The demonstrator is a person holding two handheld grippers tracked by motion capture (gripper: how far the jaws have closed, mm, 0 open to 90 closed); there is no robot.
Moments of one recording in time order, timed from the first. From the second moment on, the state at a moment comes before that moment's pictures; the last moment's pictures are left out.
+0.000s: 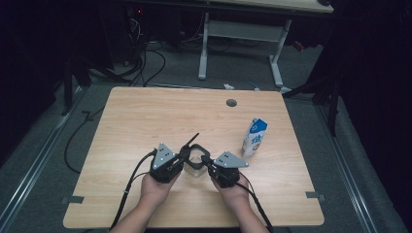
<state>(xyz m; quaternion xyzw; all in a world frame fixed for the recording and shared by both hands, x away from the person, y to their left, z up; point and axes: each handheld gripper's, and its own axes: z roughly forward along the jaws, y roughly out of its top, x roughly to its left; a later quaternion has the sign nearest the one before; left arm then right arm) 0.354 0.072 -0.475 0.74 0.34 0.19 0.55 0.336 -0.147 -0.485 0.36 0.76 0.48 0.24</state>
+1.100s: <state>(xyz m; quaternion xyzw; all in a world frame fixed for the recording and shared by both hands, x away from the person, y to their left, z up) 0.368 0.084 -0.478 0.73 0.37 0.20 0.54 0.336 -0.149 -0.487 0.35 0.76 0.48 0.24</state>
